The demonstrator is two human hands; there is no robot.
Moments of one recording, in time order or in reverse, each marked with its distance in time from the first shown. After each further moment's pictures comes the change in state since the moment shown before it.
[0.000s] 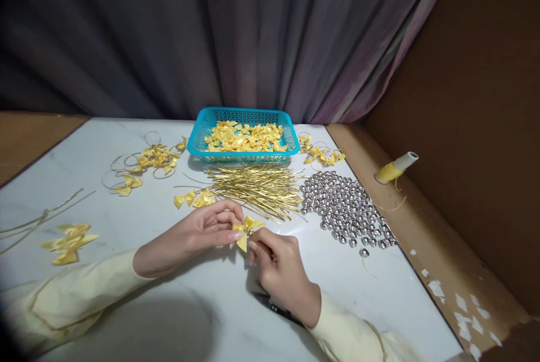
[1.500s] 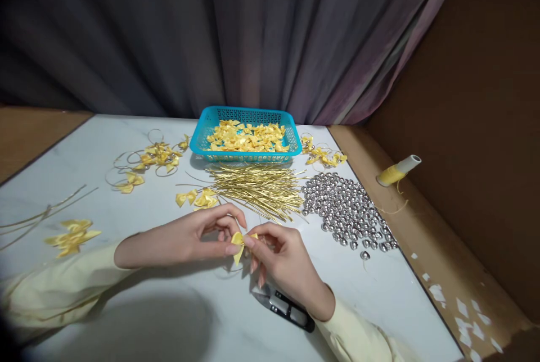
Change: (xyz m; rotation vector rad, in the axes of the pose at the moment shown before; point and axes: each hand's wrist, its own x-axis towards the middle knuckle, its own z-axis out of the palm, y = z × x) left_hand -0.006 0.017 -0.007 0.427 -0.189 -0.010; right_hand 0.007 -0.003 -0.004 0.491 -0.145 0.429
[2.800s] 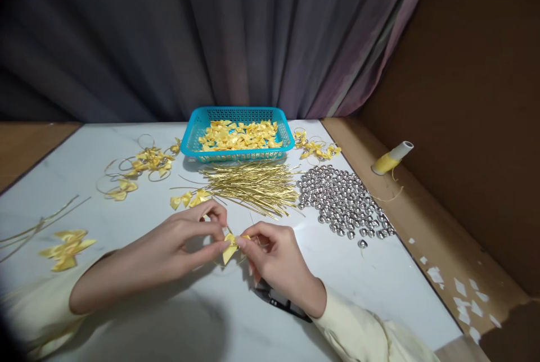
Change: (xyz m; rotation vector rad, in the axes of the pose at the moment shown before) left_hand -0.008 0.009 0.008 0.675 0.228 0.109; right_hand -0.002 0.005 0.001 -0.081 0.054 -0.040
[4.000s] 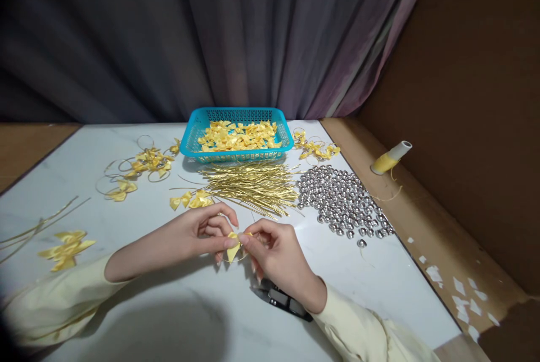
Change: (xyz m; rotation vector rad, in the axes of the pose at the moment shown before) left_hand 0.013 -0.011 0.012 -0.814 -0.176 -0.273; right_hand 0.002 0.002 -0.002 0.072 -0.006 0.016
